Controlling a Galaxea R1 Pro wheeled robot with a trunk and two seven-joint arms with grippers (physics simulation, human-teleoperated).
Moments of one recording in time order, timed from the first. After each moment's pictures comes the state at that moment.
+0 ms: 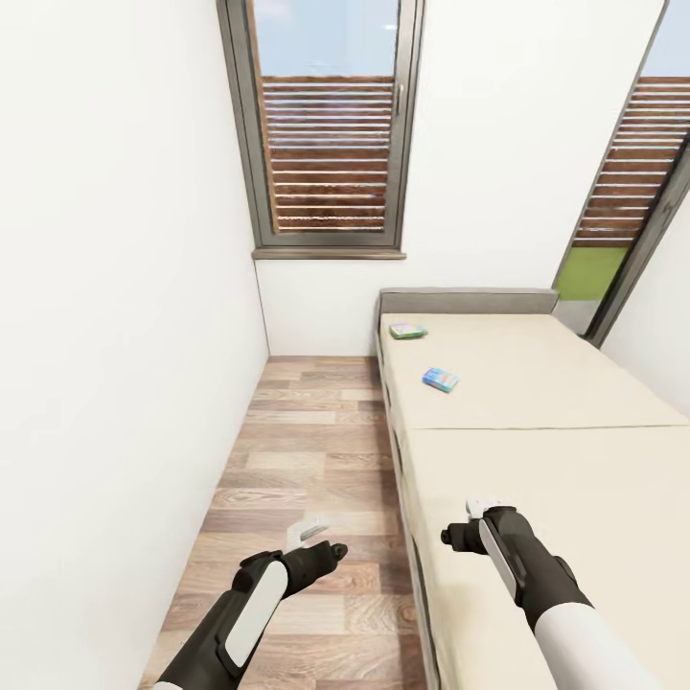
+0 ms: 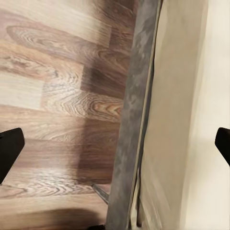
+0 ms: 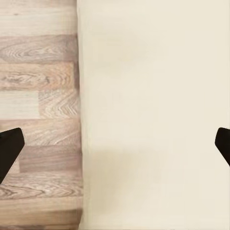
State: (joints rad) left arm -0.41 -0.15 -0.27 -0.97 0.71 0.56 0.25; right arm -0.61 -0.04 -0.01 -0.79 -0.02 0.79 0.01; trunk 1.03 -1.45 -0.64
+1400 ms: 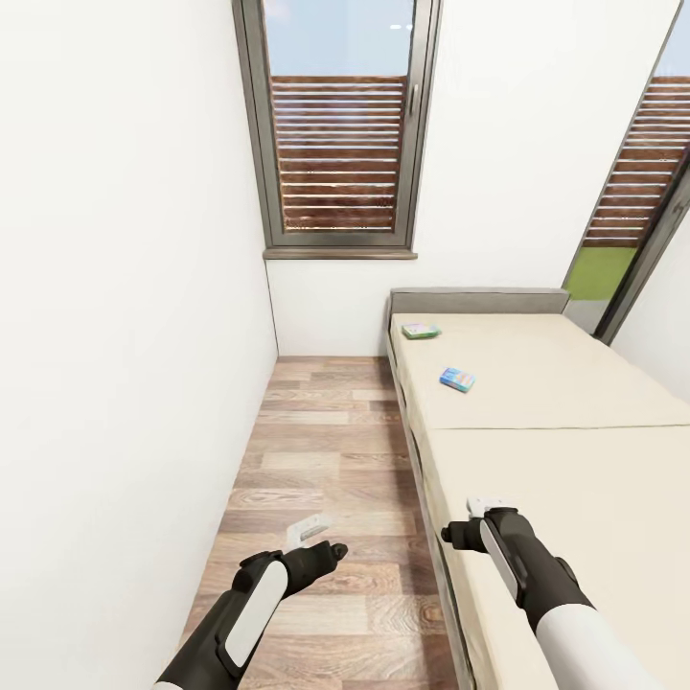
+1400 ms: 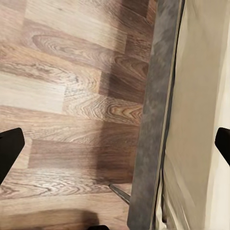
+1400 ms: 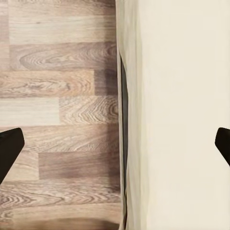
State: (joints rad) left arm -0.41 -0.15 -0.27 -0.97 0.71 0.56 0.25; right arm -0.60 -0.05 -0.01 -0.79 -0.02 0.75 0.01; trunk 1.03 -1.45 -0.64
